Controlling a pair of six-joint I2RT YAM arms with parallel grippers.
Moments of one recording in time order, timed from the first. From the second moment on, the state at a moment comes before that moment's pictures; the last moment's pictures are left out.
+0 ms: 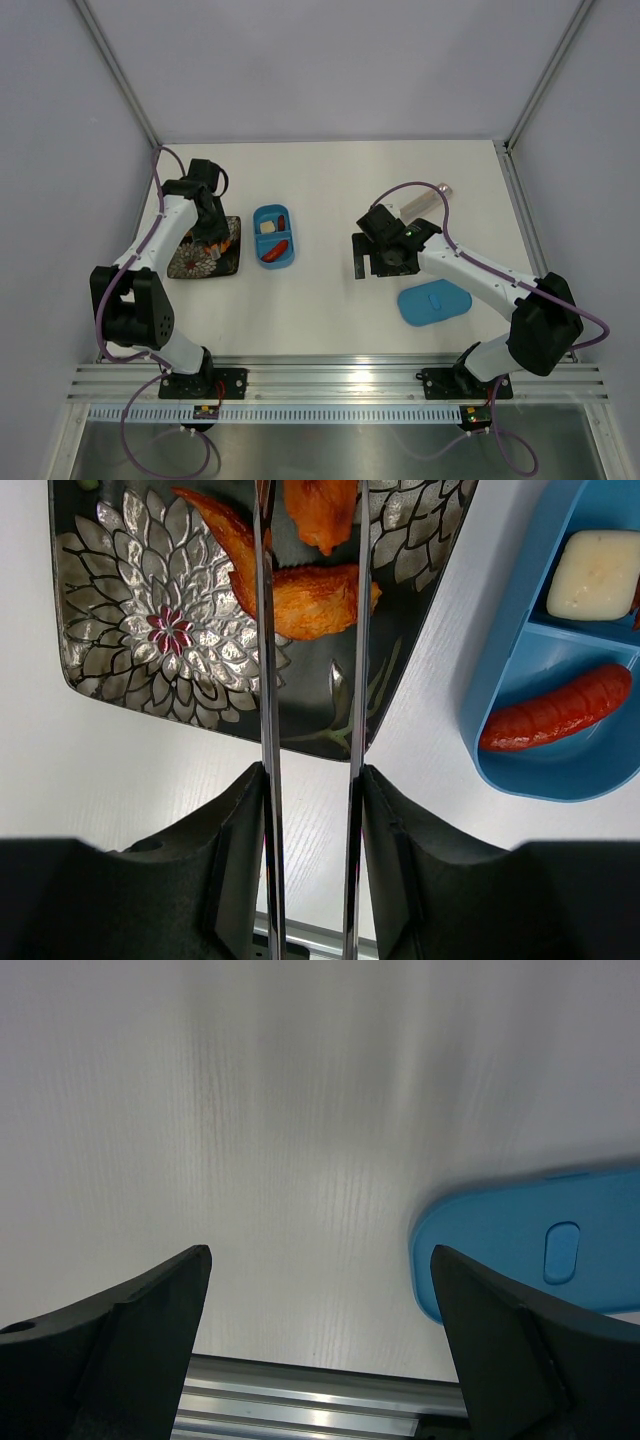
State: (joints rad) left arm -0.10 1.56 1.30 -0.97 -0.19 -0.41; right arm 0.73 1.46 1.12 -0.81 0.21 0.60
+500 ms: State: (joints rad) left arm -0.10 1.50 1.30 -1.01 -0.19 -0.41; right arm 0.73 1.46 1.12 -0.81 0.21 0.60
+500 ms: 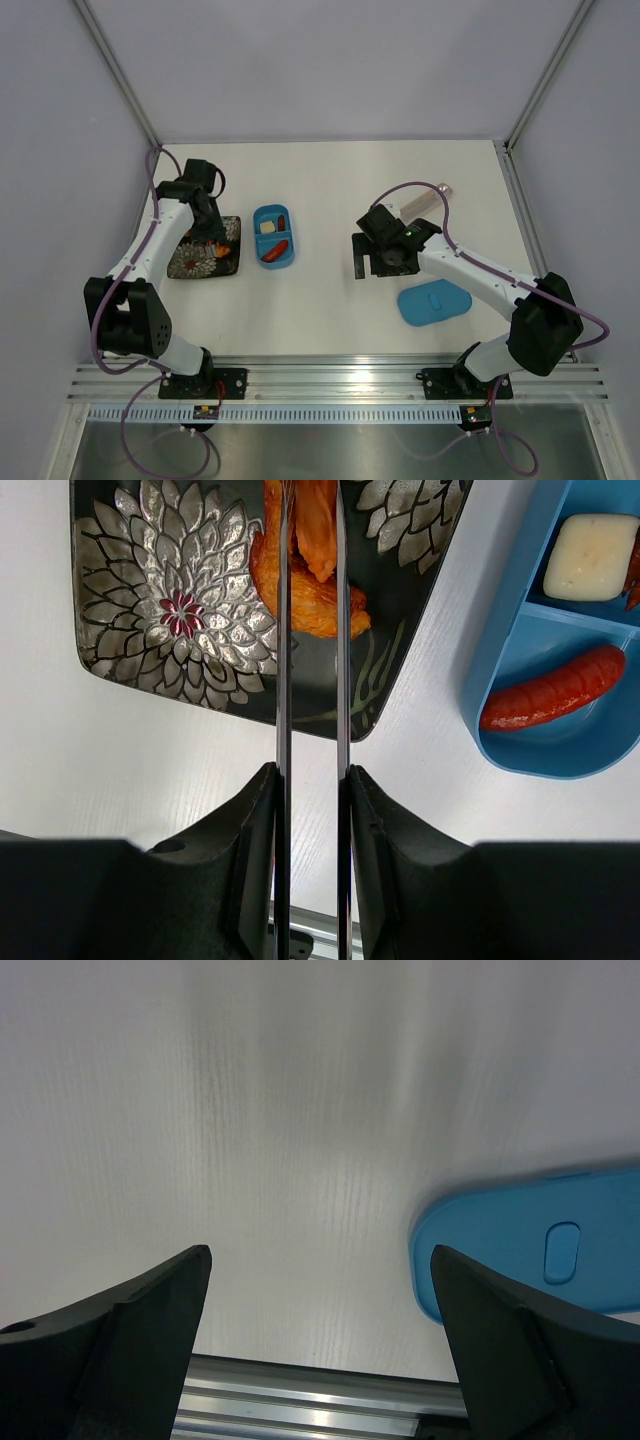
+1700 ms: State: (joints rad) left arm -0.10 1.33 1.38 -1.12 -0.11 -0.41; right arm 0.73 1.45 1.11 -0.81 0.19 0.62
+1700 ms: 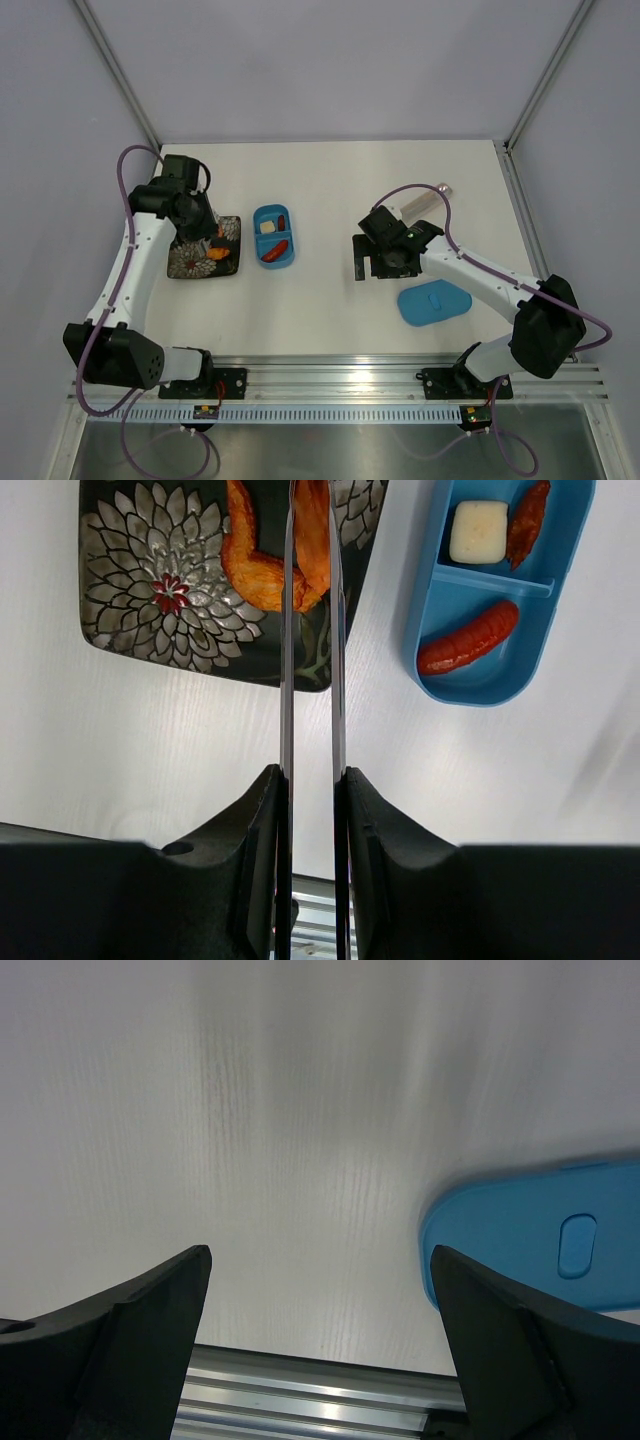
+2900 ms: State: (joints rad) left arm -0.29 1.38 1.40 -1.09 0.07 -0.21; right arm 0.73 1.45 1.11 -0.81 0.19 0.62
